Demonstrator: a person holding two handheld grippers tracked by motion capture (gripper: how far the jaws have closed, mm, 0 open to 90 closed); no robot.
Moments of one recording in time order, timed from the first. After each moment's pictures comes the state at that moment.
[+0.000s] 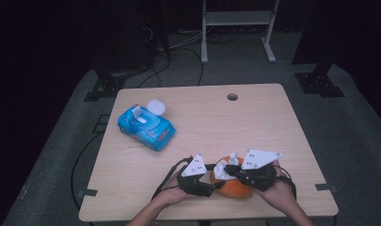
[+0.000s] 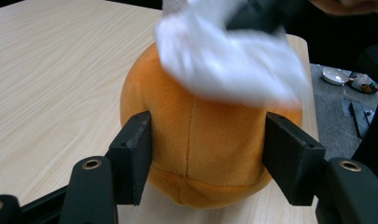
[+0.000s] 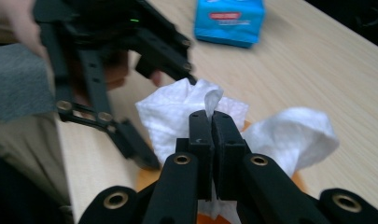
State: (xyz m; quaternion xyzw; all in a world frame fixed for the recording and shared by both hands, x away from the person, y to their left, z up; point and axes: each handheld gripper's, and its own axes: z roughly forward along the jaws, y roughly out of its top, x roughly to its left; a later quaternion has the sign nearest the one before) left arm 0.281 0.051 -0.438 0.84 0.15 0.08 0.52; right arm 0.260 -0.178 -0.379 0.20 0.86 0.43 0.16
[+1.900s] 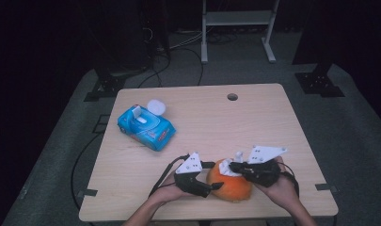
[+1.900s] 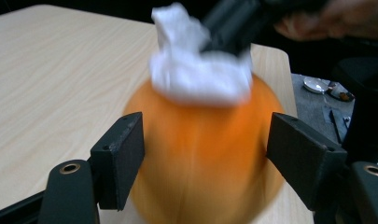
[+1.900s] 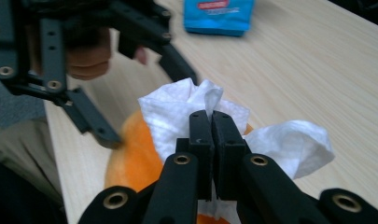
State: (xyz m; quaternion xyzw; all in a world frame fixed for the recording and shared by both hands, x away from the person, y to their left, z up) left arm 0.286 0.059 -0.433 0.83 0.14 0.06 0.54; right arm 0.271 -0.188 -0.389 0.23 0.86 0.44 0.13
